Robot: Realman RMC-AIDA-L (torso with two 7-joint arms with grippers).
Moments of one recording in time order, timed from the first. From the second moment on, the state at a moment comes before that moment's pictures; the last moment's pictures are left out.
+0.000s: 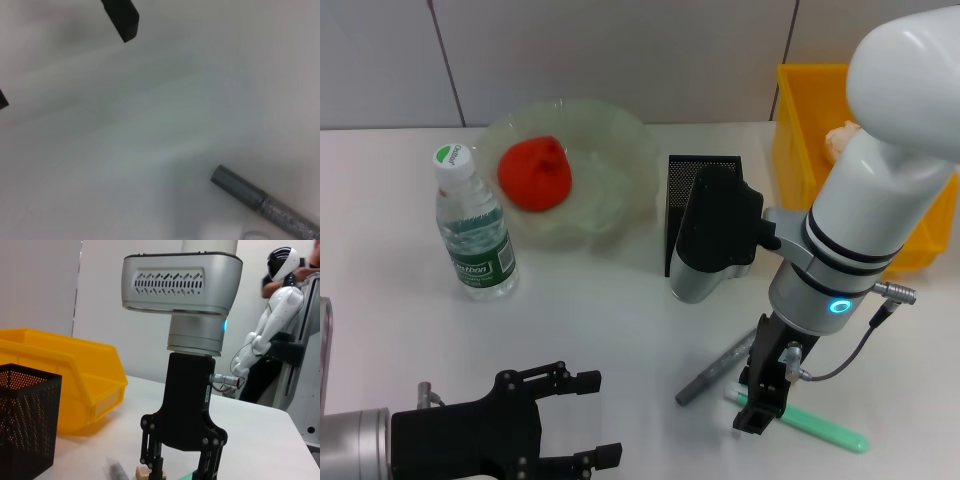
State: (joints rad) left arm -0.39 -2.06 0.89 0.40 1.84 1.66 -0.94; right arm 0.91 2.09 -1.72 -0.96 -2.47 -1.51 2.41
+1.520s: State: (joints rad) left arm -0.38 -2.06 0.89 0.40 1.84 1.66 -0.94; right arm 0.91 2.09 -1.75 -0.94 -2.46 -1.47 2.41
